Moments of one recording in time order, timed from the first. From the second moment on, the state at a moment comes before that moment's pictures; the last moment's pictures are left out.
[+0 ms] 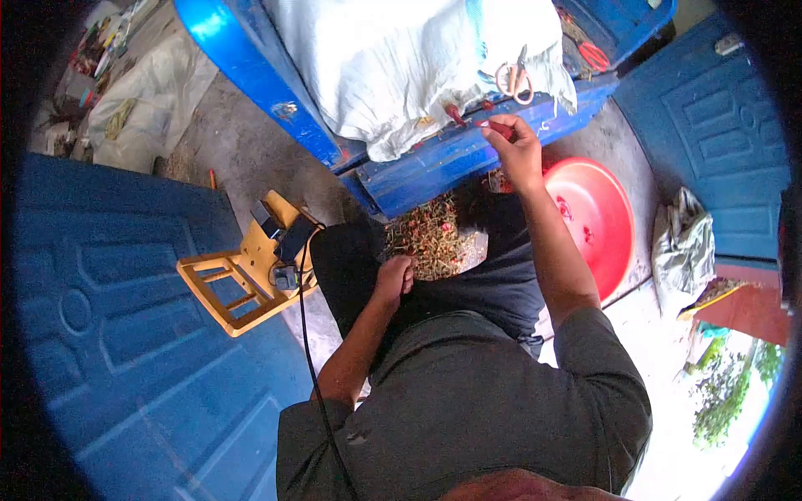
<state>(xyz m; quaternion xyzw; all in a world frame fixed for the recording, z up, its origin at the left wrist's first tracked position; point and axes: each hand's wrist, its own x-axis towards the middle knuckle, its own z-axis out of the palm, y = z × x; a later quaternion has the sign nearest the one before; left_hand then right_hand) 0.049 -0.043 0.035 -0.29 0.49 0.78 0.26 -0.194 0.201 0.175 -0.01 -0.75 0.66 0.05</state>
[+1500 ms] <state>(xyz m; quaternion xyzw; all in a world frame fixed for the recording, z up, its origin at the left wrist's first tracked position) 0.079 -0.039 0.036 -0.29 0.47 0.80 0.22 -0.265 0.163 0.142 0.16 -0.93 0.33 0.02</state>
